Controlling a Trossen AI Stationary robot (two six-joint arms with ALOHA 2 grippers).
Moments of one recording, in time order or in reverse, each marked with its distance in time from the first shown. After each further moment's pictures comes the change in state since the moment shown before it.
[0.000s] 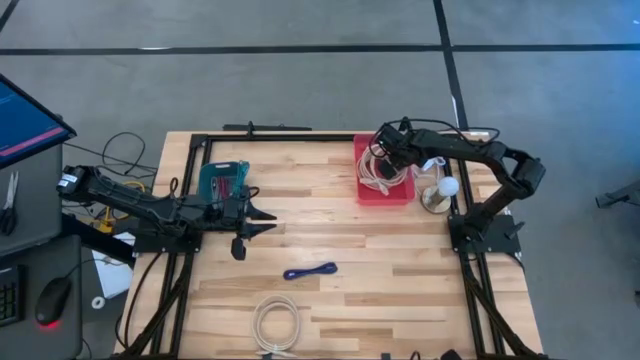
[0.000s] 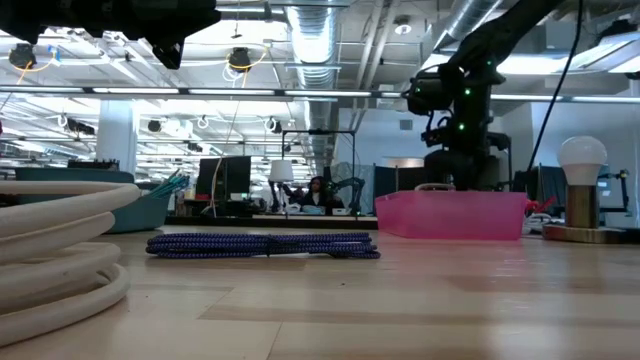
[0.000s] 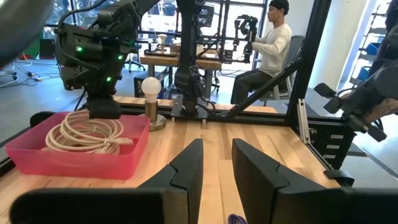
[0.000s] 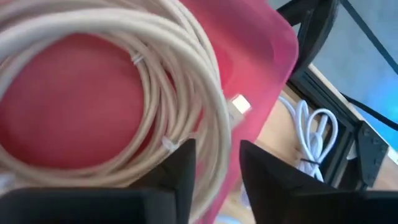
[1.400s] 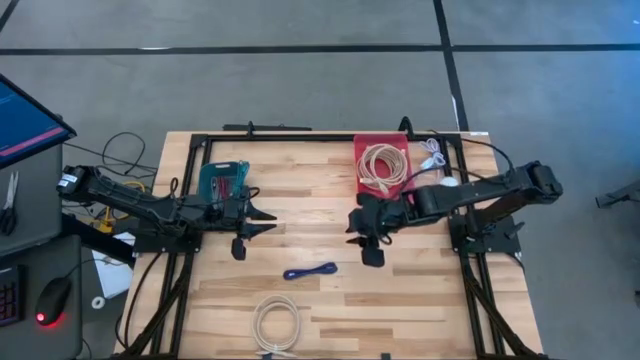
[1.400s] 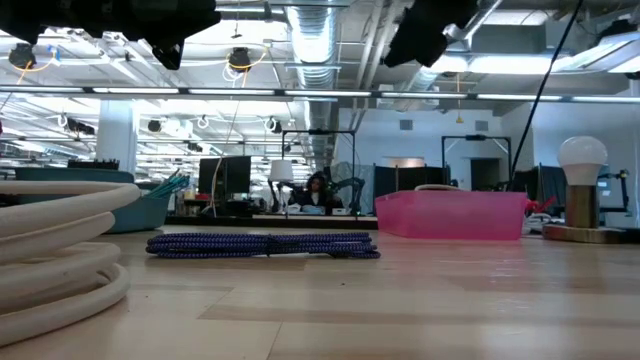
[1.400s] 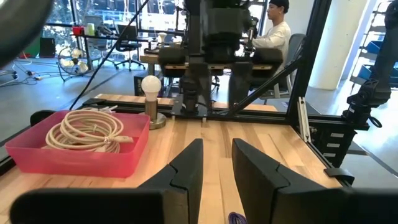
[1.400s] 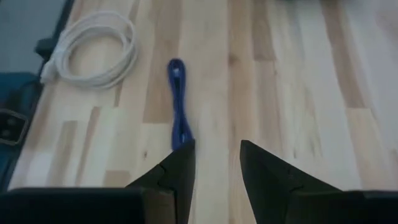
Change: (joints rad) left arm 0.000 0.000 0.000 -0.006 0.000 0.000; right arm 0.813 -0.141 0.167 0.208 -0.419 -0.092
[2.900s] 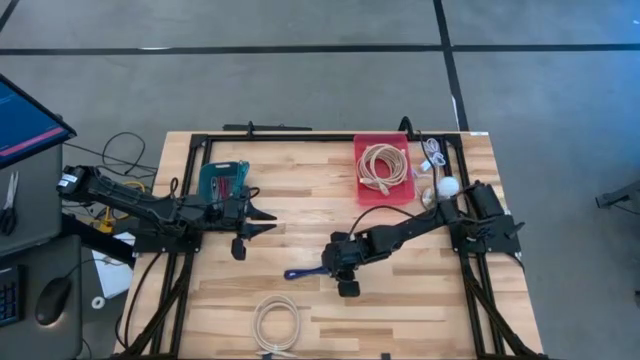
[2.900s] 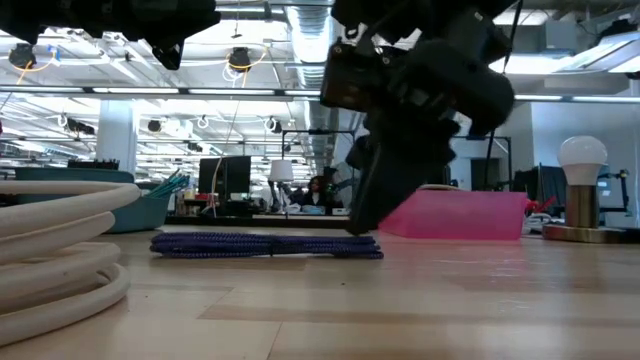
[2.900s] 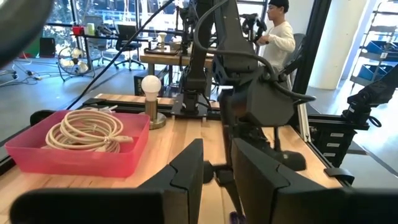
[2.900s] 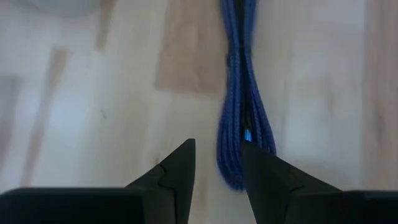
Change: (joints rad) left arm 0.000 0.000 0.000 -0.001 0.000 0.000; right arm 0.072 0.504 0.001 0.309 -0.123 0.033
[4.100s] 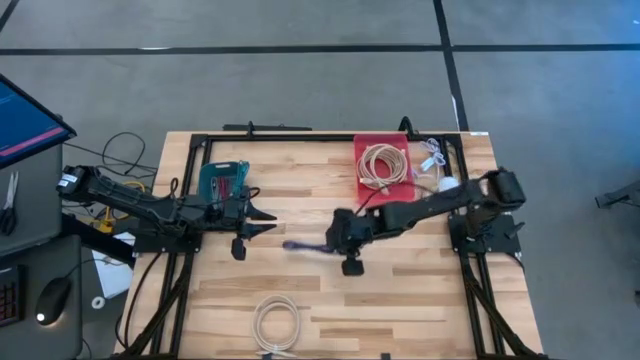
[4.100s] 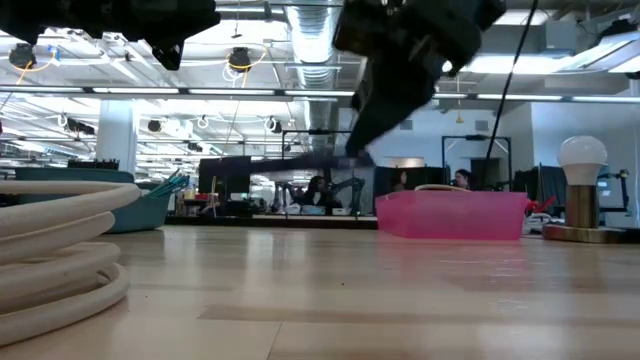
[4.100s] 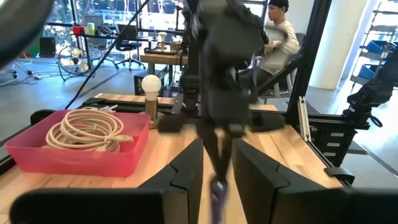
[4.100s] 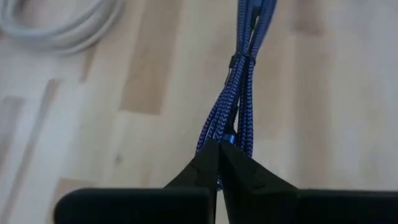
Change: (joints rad) left arm 0.000 0.000 -0.001 0.000 0.000 0.000; right arm -0.096 -0.203 0.001 -0.126 0.061 -0.134
